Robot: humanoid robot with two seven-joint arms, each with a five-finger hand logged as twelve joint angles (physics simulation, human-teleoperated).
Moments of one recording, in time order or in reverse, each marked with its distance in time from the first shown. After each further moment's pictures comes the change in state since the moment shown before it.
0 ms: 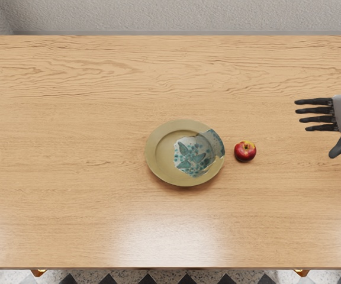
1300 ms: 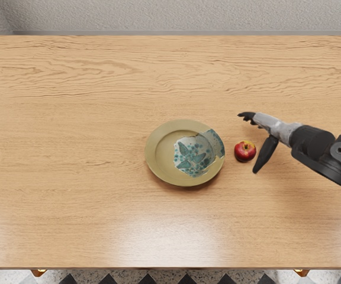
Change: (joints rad) left arm 0.000 0.000 0.000 0.000 0.000 0.000 0.000; right arm -0.196 0.472 0.077 0.151 -0.957 -0.709 -0.039
